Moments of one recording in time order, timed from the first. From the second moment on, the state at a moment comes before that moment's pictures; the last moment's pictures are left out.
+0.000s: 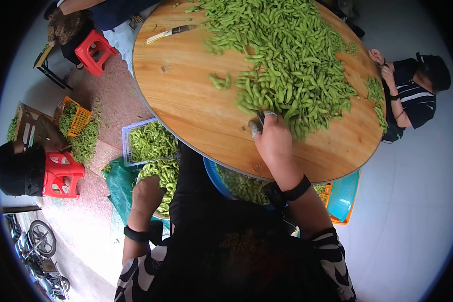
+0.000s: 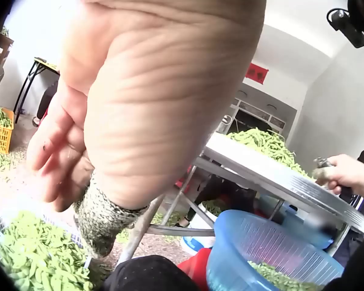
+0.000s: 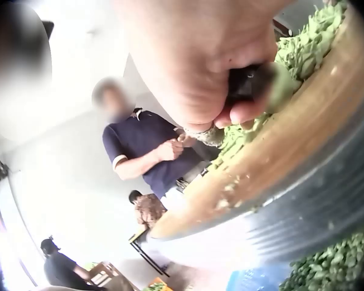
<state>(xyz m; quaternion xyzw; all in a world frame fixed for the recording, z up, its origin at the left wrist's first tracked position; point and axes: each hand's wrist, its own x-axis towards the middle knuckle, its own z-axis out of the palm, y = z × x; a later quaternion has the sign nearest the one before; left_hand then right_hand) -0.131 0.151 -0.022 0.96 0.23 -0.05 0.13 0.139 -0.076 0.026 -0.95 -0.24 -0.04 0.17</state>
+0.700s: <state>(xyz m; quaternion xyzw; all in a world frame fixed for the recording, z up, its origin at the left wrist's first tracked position) 0.012 0.037 0.035 0.60 0.04 -0.08 0.80 0.077 -0.161 0.042 -0.77 -0.34 0.10 0.53</state>
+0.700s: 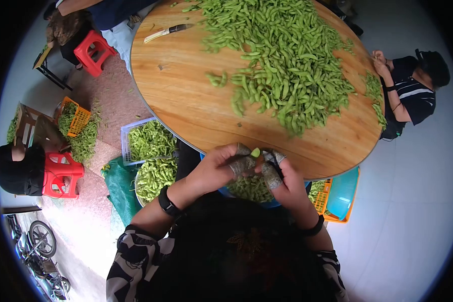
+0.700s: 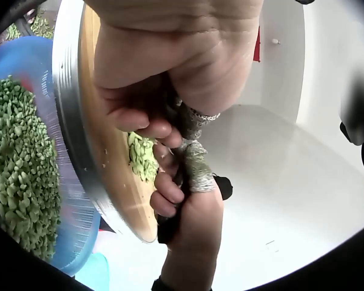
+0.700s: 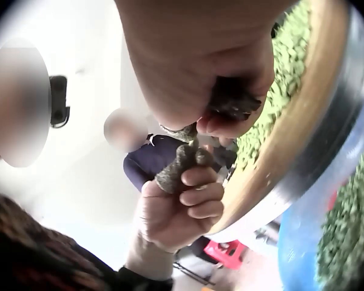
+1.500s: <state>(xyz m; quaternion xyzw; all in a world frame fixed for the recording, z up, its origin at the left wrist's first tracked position) 0.010 0.039 0.022 0.74 -0.06 0.08 0.66 0.087 -0.156 0.048 -0.57 -0.12 0.48 0.65</state>
